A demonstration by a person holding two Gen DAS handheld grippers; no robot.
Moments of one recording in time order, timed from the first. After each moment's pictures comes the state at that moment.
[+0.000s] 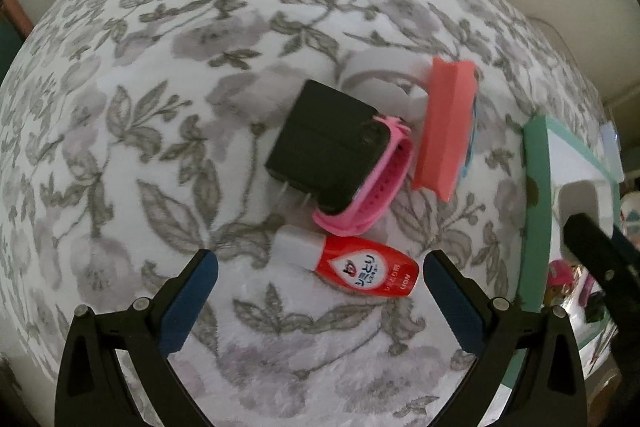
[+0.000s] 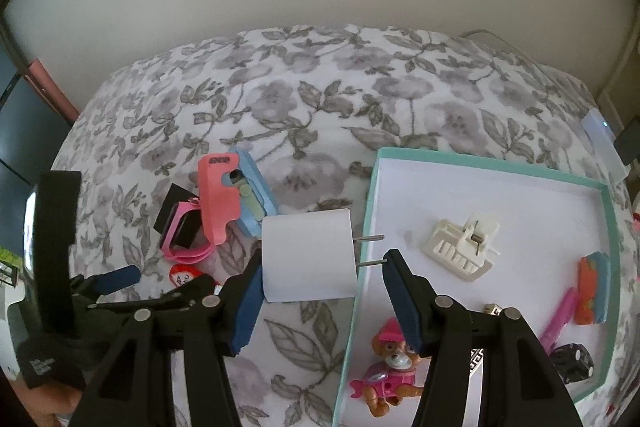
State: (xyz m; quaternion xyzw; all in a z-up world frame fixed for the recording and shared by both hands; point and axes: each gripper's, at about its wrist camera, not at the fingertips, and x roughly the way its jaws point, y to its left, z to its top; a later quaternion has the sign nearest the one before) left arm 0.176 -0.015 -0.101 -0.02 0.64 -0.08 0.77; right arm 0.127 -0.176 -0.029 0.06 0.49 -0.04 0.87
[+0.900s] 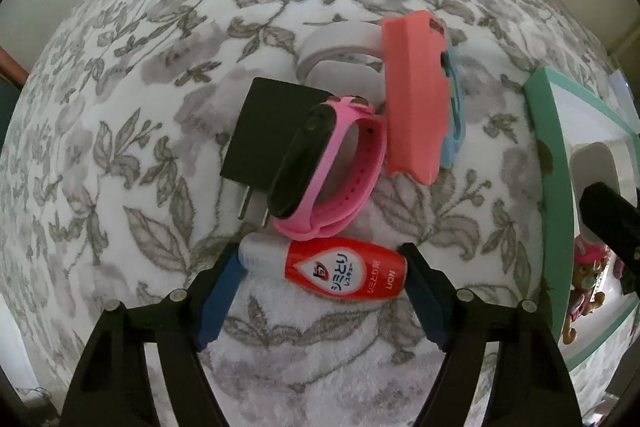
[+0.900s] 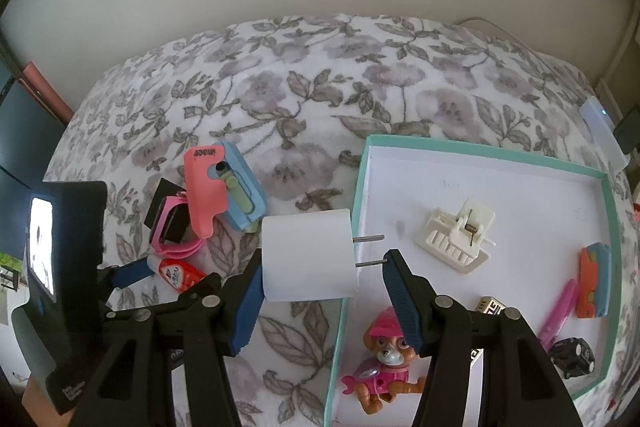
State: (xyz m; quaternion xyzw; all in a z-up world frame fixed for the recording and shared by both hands) left arm 0.175 -0.038 -0.106 0.07 0.63 -0.08 0.77; right arm 0.127 -0.182 -0.035 0.07 0.50 -0.05 0.86
